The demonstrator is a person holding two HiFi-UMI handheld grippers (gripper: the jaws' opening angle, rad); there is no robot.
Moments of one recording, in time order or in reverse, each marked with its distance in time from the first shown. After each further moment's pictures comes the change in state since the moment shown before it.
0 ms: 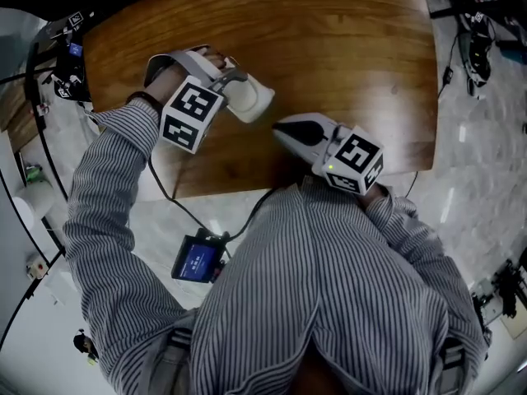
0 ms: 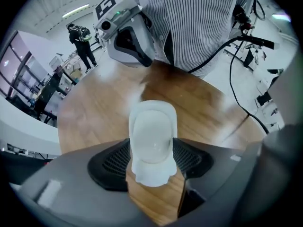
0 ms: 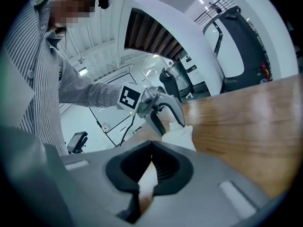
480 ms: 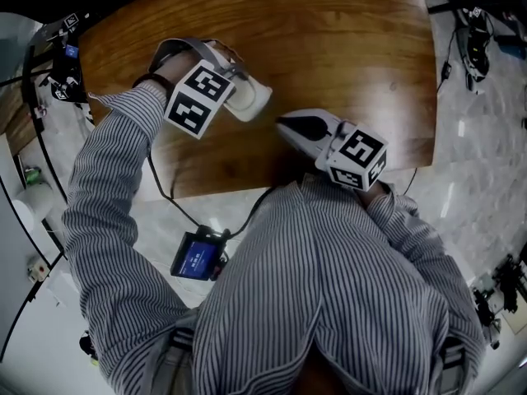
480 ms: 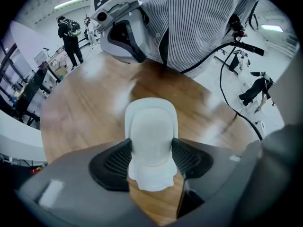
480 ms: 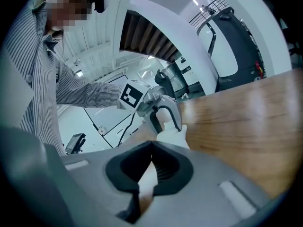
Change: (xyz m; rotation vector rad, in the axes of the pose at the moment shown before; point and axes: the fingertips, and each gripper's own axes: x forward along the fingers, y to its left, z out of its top) left arm 0.010 -0.003 0.004 0.042 -0.029 -0.182; right arm -0.008 -0.010 -0.001 0.041 -0.020 -0.039
